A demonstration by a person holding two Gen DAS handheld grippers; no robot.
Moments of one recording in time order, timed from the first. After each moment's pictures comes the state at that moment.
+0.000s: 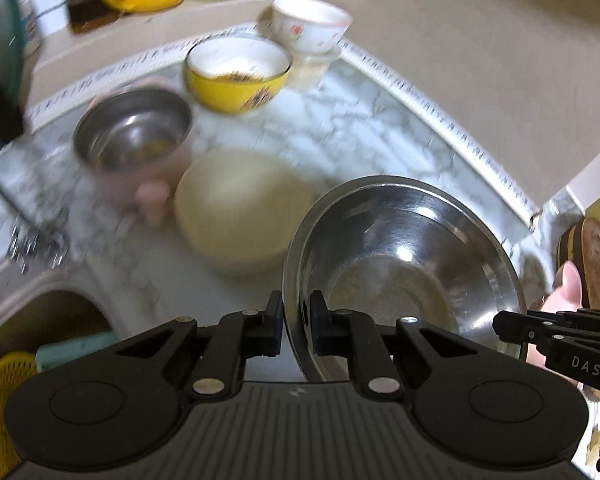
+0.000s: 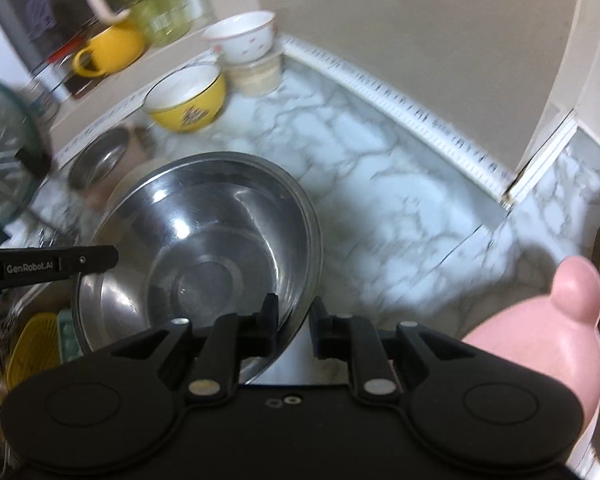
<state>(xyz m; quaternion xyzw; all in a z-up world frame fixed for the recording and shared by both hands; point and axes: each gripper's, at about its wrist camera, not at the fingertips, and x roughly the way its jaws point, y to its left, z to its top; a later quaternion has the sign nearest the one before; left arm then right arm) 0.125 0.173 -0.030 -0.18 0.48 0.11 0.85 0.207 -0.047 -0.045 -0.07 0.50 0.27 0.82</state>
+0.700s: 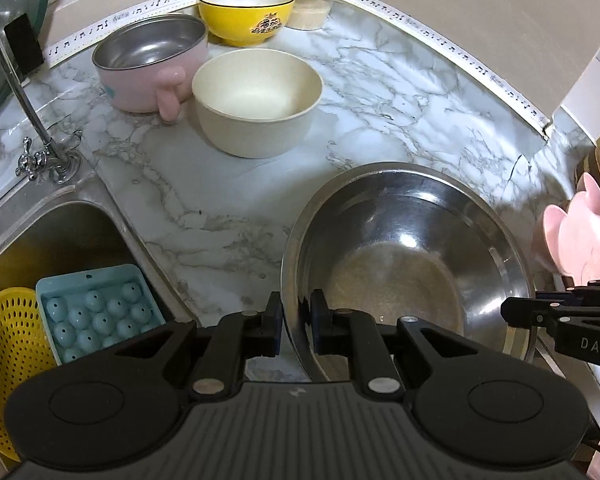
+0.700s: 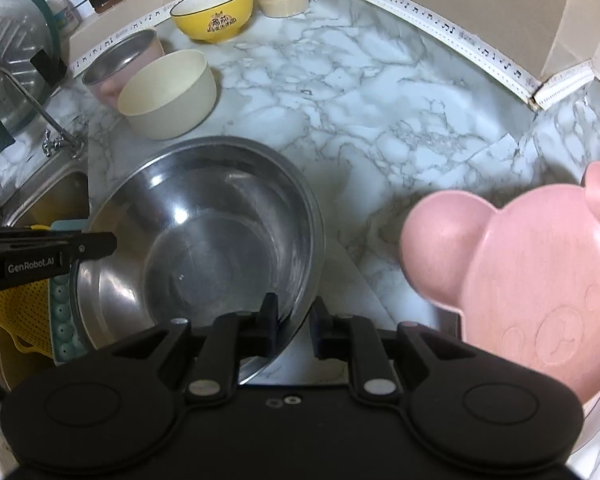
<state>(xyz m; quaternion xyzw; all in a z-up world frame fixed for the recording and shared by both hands) 0.063 0.137 -0.081 -0.14 0.50 0.11 0.85 0.142 -0.059 -0.098 -0.11 0.53 0.28 0.80</state>
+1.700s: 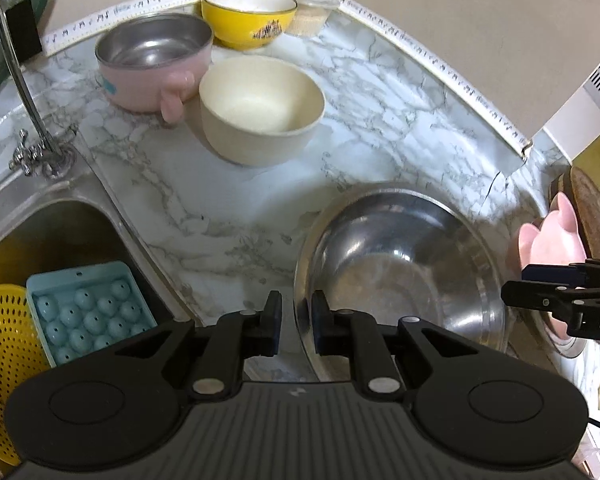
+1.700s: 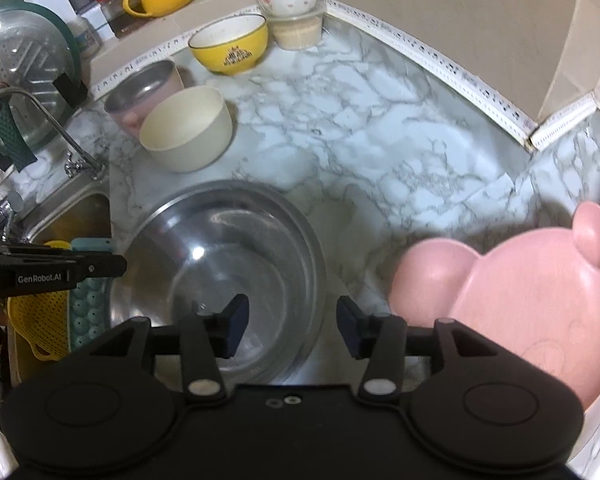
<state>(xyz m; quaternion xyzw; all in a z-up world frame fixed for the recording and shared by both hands) 0.055 0.163 -0.064 -0.18 0.49 0.08 0.85 0.151 -0.059 -0.063 -0.10 0.50 0.31 0.80</state>
